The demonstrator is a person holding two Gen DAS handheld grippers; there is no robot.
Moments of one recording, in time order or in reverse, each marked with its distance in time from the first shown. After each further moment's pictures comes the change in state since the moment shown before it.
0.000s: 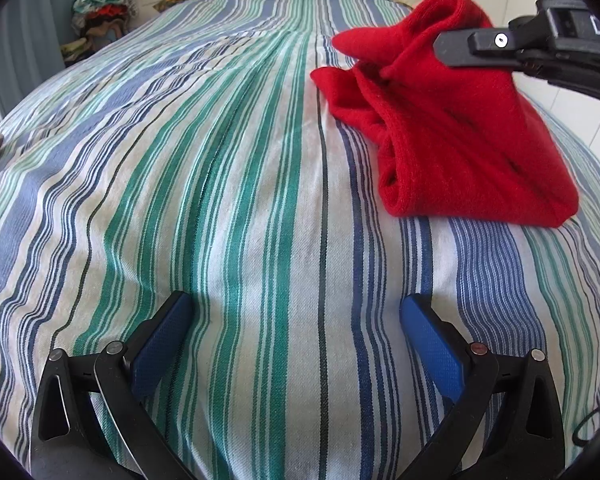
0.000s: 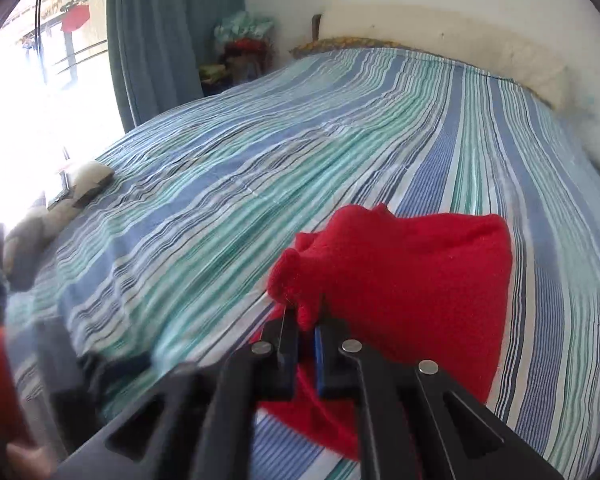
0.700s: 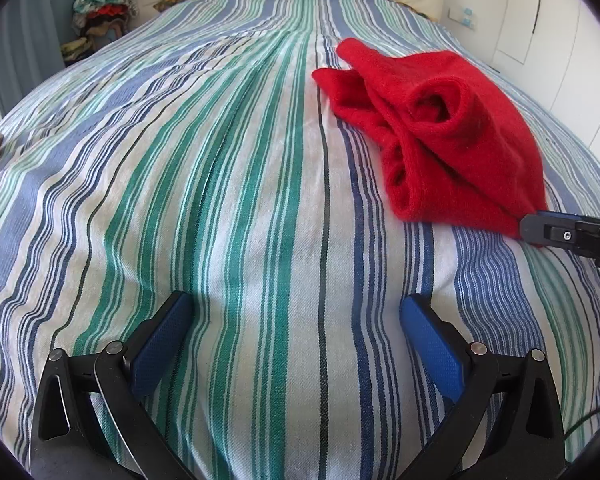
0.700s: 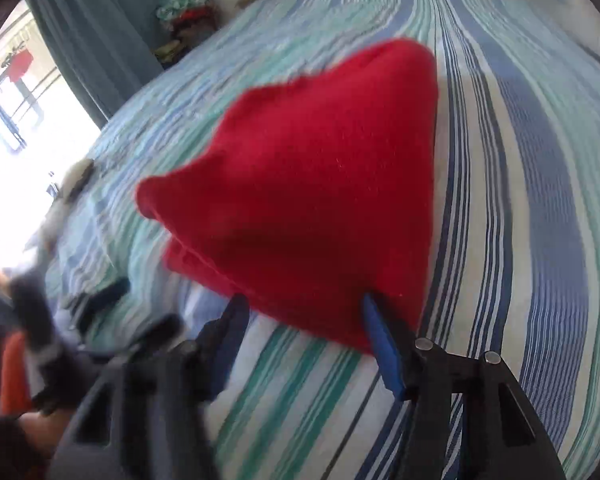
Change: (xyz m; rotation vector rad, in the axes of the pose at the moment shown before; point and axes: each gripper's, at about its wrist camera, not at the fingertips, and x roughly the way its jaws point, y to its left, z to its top) left arm 0.000 0.000 0.000 -0.007 -0.002 -0.005; right arm 0.017 -0.078 -0.096 0.288 0.286 0.050
